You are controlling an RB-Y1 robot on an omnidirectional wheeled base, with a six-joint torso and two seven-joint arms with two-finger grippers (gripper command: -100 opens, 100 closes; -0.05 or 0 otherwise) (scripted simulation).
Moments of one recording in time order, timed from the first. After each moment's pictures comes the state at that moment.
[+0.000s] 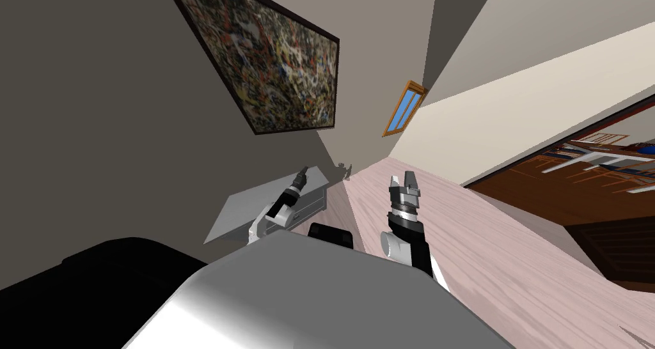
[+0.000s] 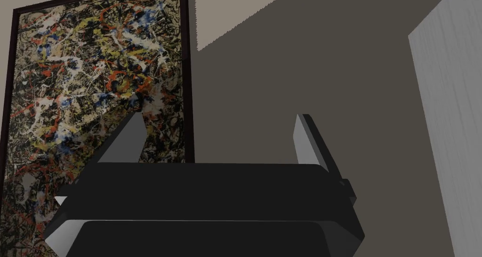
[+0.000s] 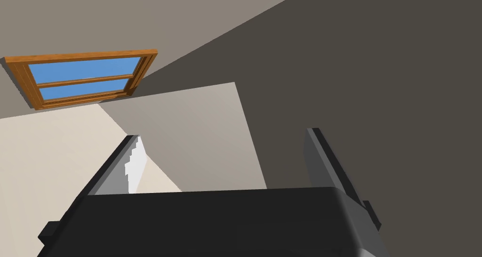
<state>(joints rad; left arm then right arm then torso) 0.43 0.26 -0.12 -2.17 0.05 0.07 -0.05 0.50 -0.03 0.05 -2.21 0.03 -0.47 0.12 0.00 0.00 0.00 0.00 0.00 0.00</state>
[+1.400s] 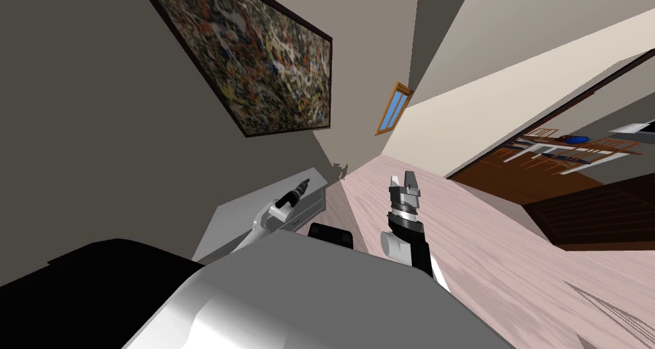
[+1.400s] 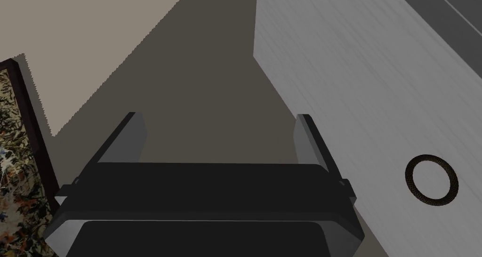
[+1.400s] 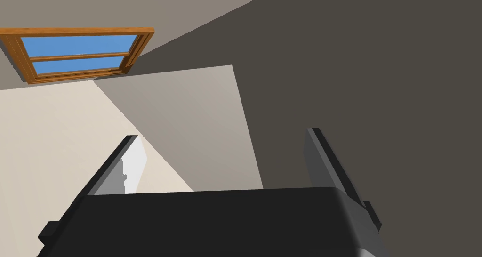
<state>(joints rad) 0.33 0.41 -0.17 -1.98 0.10 0.43 -0.07 0.50 -0.03 0.05 -2.21 0.03 -0.47 0.12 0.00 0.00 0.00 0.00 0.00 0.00</state>
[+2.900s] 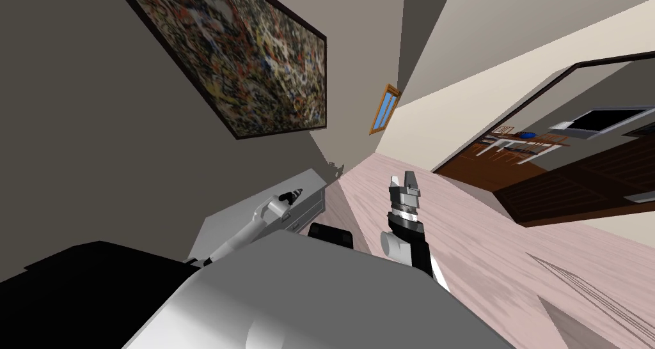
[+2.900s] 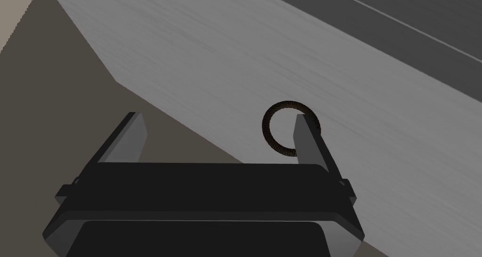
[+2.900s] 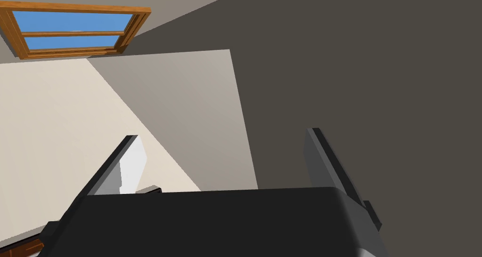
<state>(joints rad) 0.23 0.56 -0.20 -1.78 0.14 0.78 -0.09 0.50 -0.03 0.05 -2.21 0.03 -0.47 0.12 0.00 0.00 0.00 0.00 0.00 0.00</state>
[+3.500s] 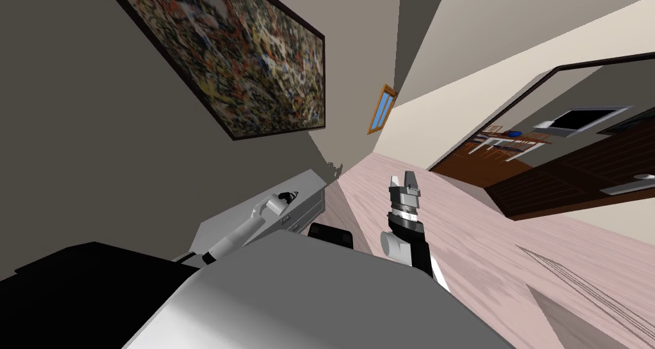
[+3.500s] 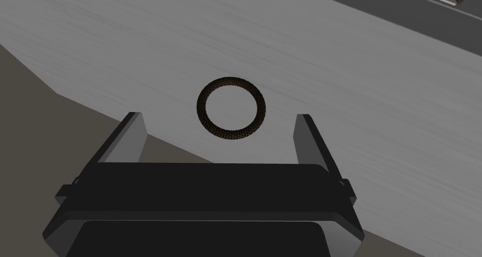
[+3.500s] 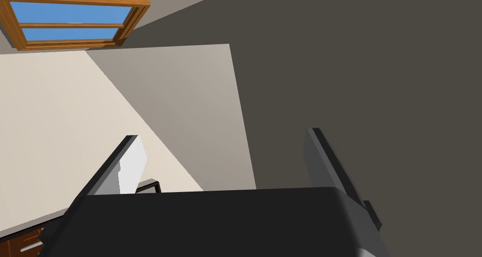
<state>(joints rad) 0.21 0.62 -0.21 -1.72 0.17 0.89 -0.10 0.50 -0.03 0.05 -2.21 0.03 -0.47 0.12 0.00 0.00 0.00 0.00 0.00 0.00</state>
